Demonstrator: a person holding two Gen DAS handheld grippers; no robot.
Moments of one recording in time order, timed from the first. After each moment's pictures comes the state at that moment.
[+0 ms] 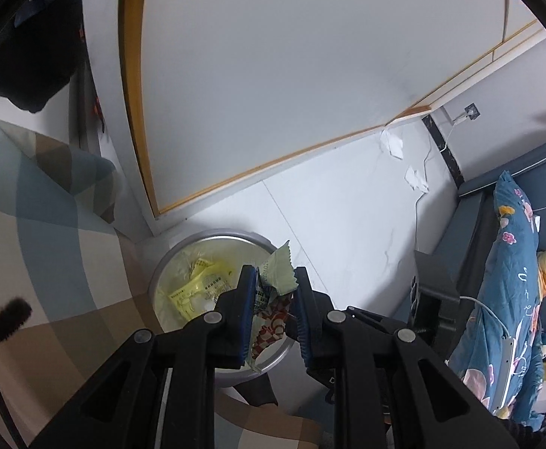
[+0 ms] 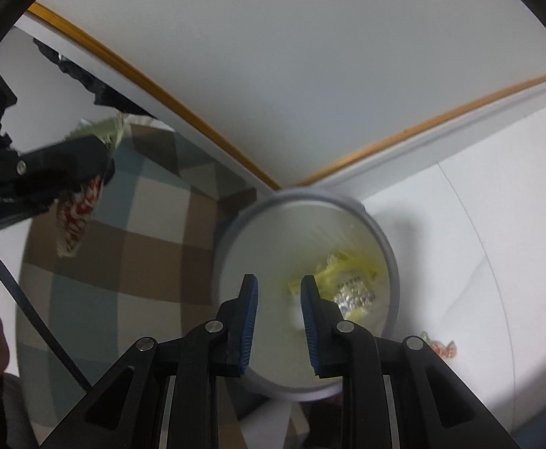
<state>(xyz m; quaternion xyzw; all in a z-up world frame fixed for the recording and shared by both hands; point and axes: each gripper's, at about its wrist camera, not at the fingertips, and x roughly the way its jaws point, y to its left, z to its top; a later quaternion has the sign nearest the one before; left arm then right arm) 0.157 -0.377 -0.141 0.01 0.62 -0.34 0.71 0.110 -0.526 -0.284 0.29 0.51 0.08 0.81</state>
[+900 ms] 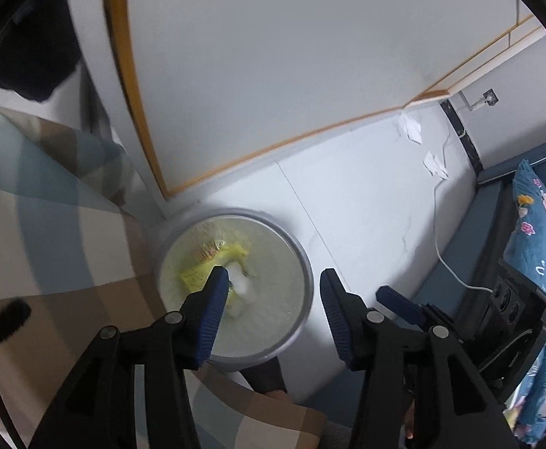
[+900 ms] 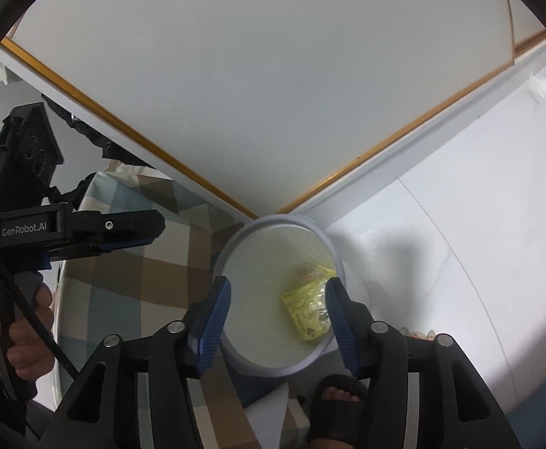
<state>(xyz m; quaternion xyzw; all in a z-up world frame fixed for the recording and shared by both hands) 0.143 -0.379 -0.135 0.05 0.63 -0.30 0.72 0.060 -0.565 -0.239 0.32 0.45 0.02 0.83</state>
